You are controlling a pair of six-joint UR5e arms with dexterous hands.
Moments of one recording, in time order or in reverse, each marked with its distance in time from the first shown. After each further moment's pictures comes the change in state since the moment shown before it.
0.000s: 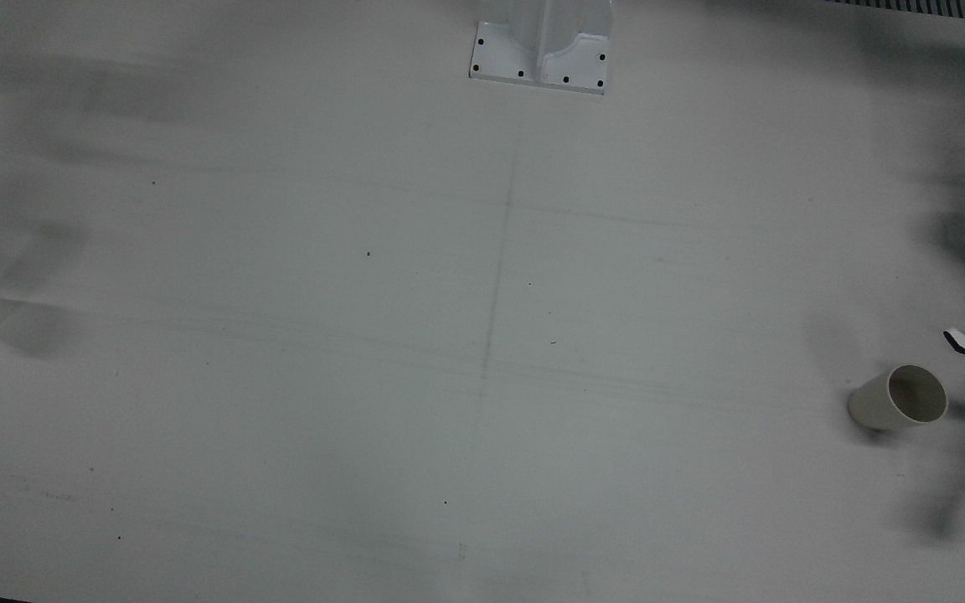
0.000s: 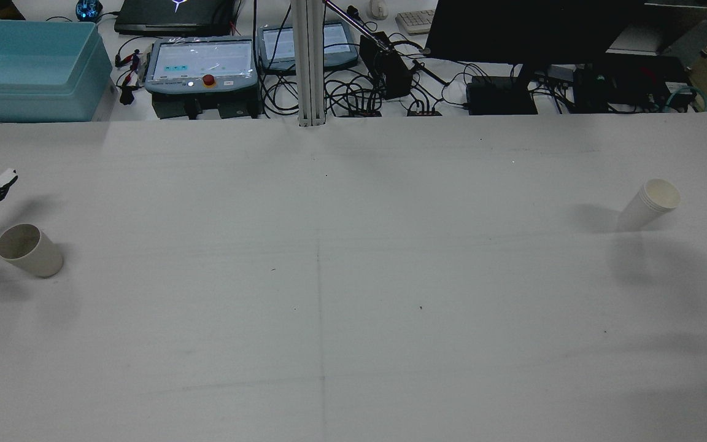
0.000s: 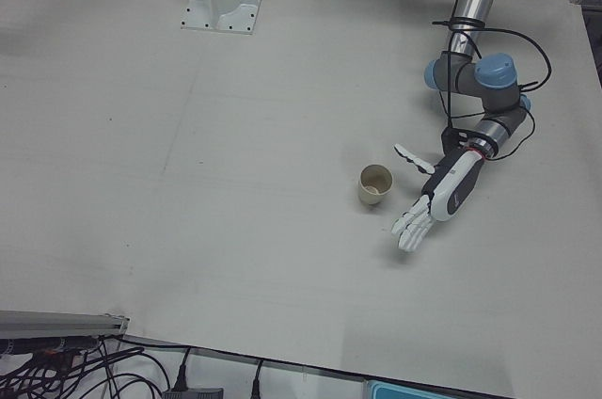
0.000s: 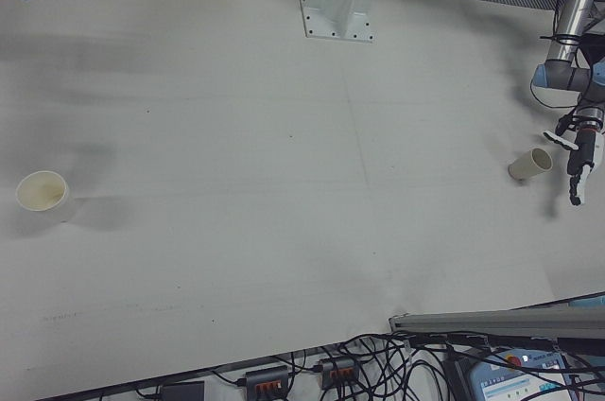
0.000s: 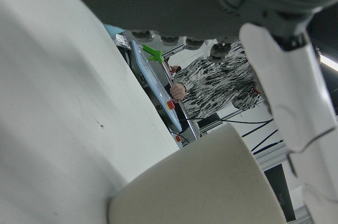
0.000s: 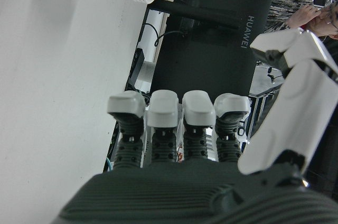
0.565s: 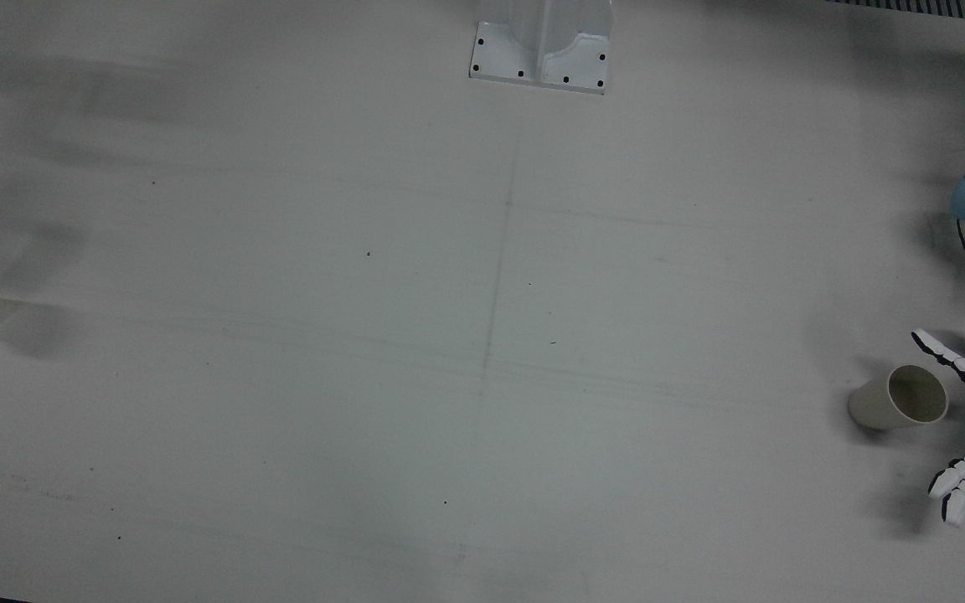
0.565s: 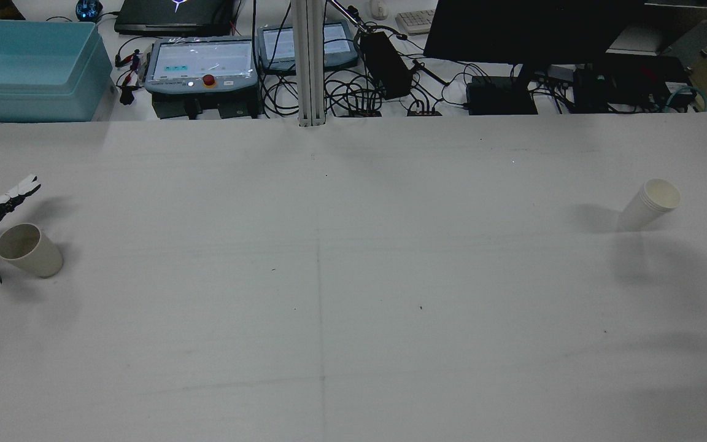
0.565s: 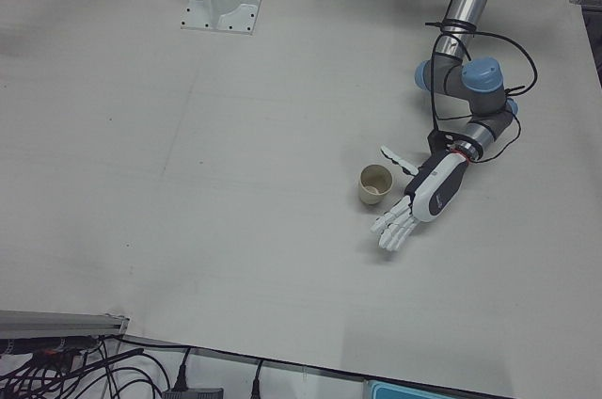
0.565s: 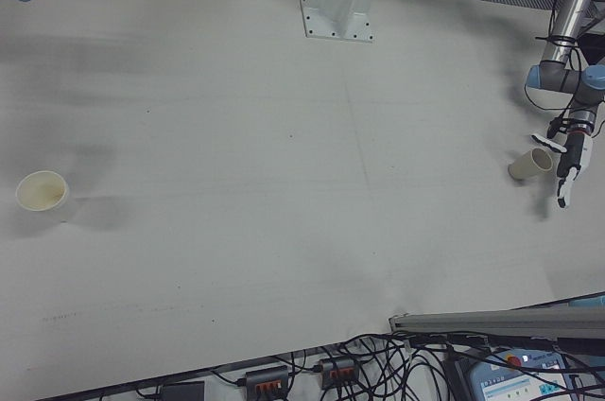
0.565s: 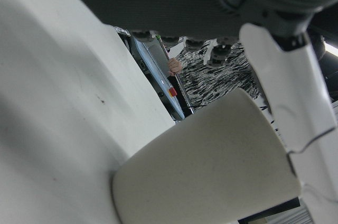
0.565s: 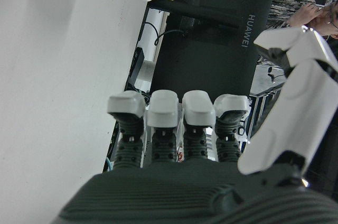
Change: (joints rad) left arm 0.036 -0.017 -0.008 0.024 -0.004 0.044; right arm 0.000 0.006 -0.010 -0.001 0.001 0.002
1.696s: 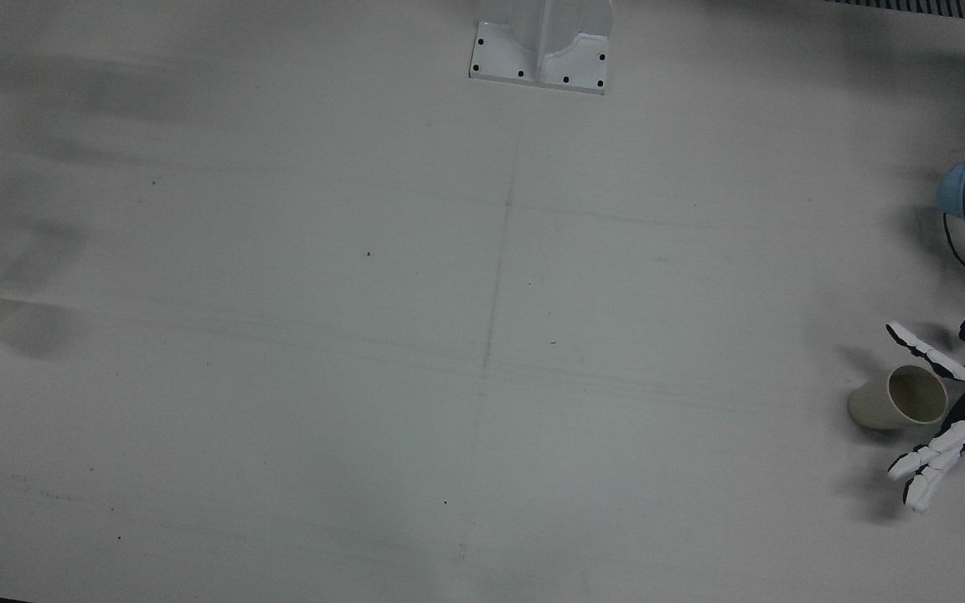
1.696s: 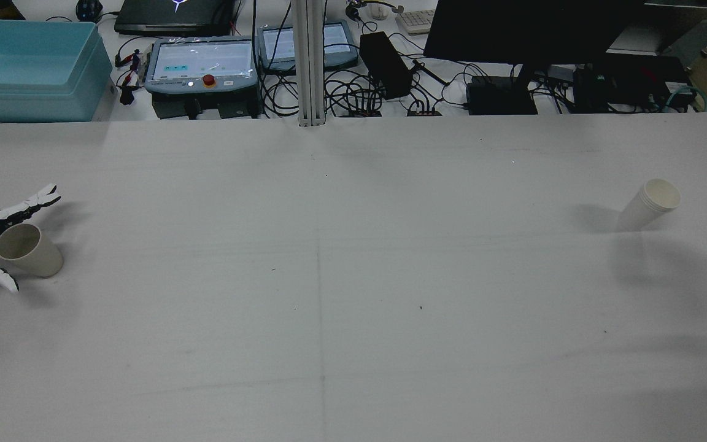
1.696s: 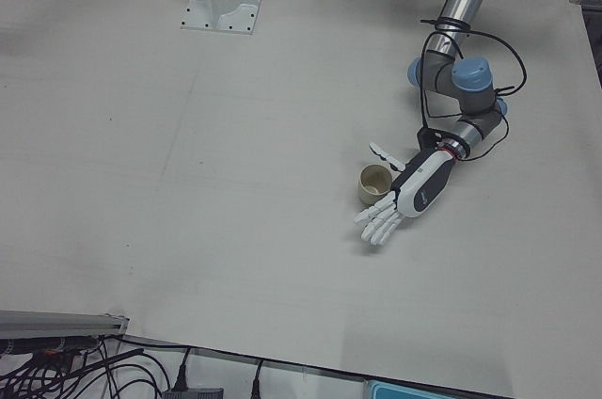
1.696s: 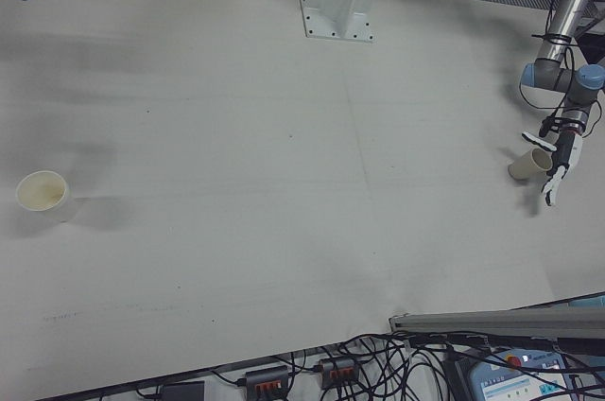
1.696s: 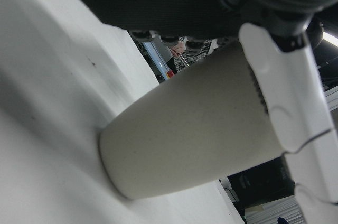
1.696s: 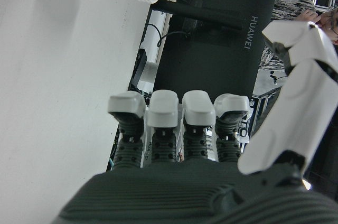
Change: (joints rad) left arm 0.042 0.001 -0.032 0.026 -0.004 0.003; right arm 0.000 -0.007 0.000 0.002 -0.010 -0.001
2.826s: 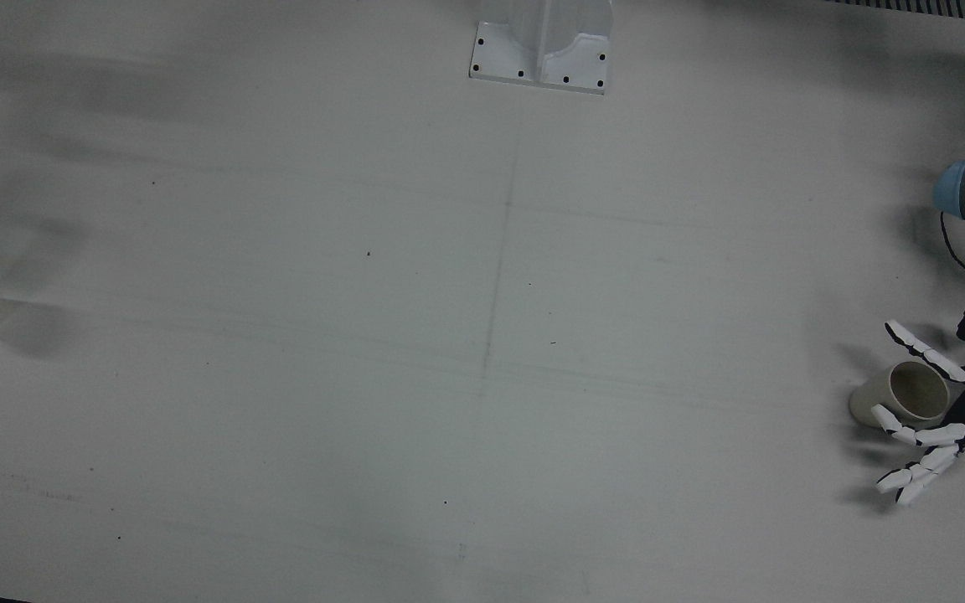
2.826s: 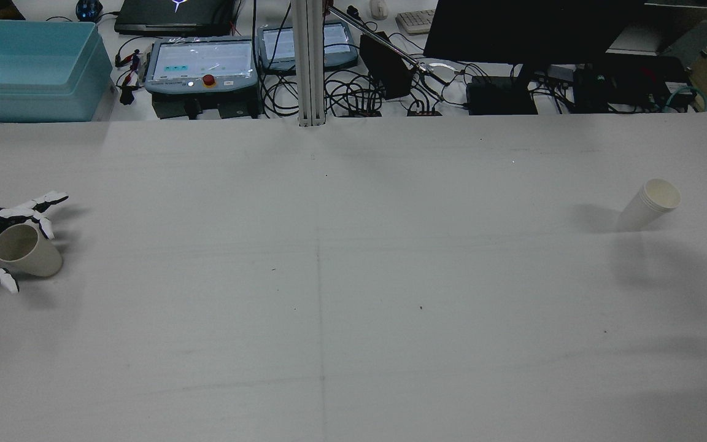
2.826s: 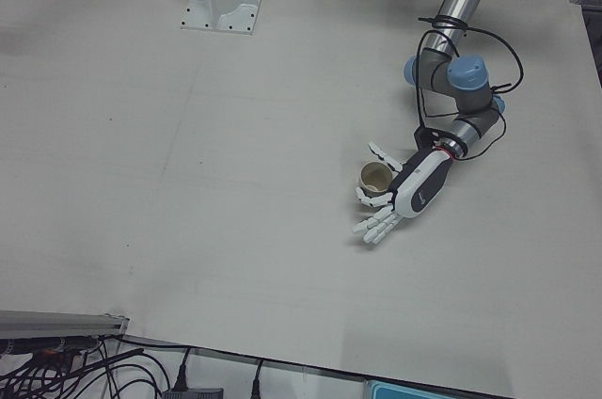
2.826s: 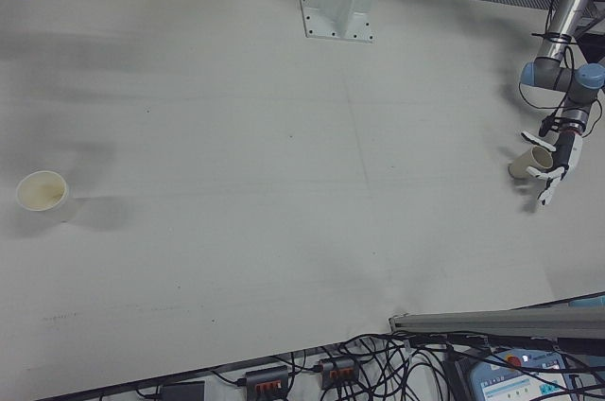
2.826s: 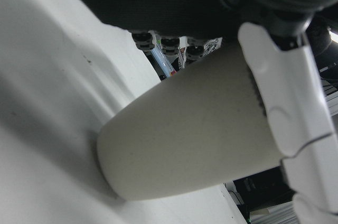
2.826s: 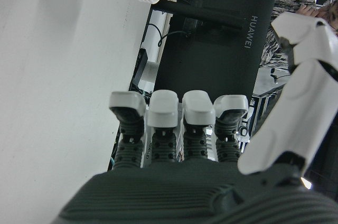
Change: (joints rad) left arm 0.001 -0.001 -0.033 0.061 -0.002 -0.011; right arm 0.002 -0.006 0.004 0.001 0.001 0.003
